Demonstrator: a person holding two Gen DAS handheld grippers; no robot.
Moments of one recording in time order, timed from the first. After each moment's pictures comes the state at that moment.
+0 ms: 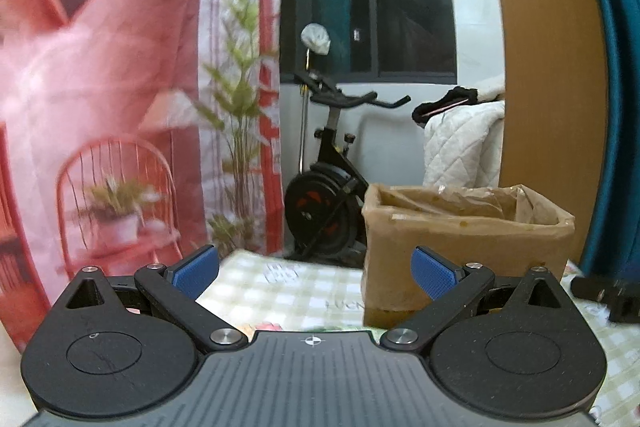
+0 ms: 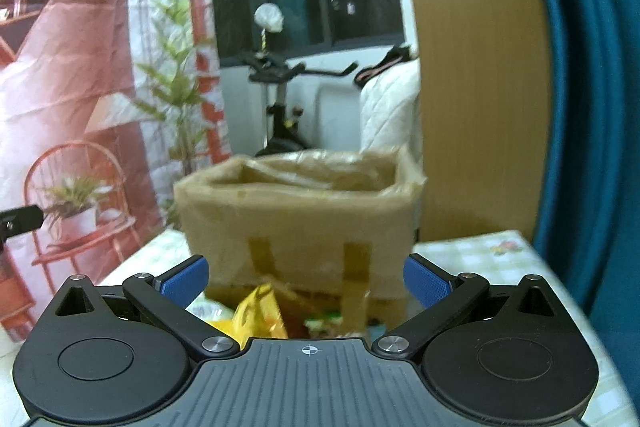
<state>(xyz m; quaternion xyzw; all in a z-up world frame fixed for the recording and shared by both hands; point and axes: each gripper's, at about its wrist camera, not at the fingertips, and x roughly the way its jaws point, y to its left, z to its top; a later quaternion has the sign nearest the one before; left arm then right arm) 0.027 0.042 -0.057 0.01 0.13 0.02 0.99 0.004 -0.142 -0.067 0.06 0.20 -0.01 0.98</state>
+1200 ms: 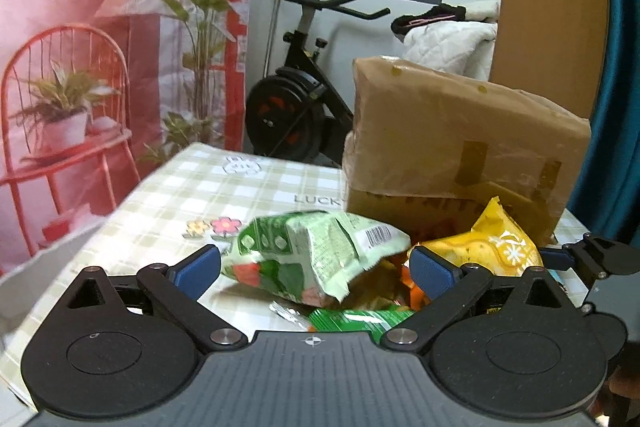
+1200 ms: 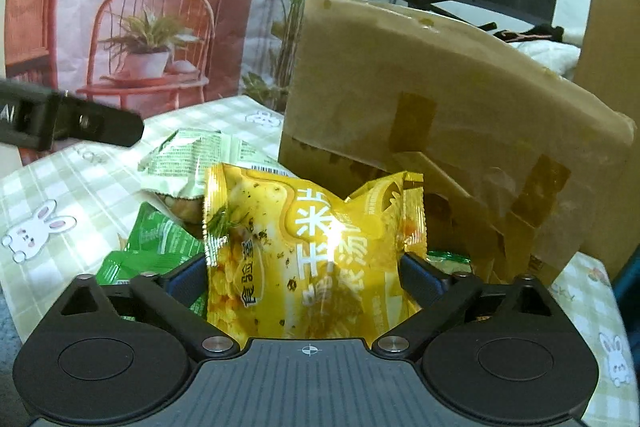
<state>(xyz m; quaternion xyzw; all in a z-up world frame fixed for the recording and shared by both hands) 0.073 0.069 -0.152 -0.02 0.25 -0.05 0.97 0.061 -0.055 -0.158 -0.11 0.29 0.11 0.94</state>
